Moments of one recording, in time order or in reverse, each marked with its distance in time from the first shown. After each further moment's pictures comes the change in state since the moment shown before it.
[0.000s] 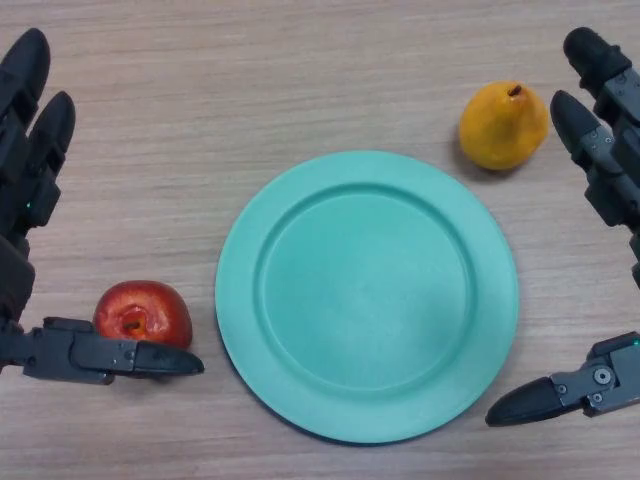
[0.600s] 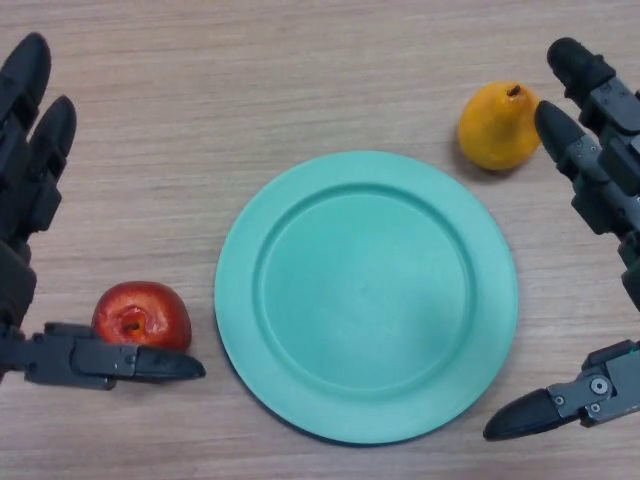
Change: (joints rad) left arm 0.047 -0.027 -0.006 -0.004 -0.011 -0.025 0.000; right arm 0.012 -0.044 0.013 -0.001 0.067 -0.002 -0.026
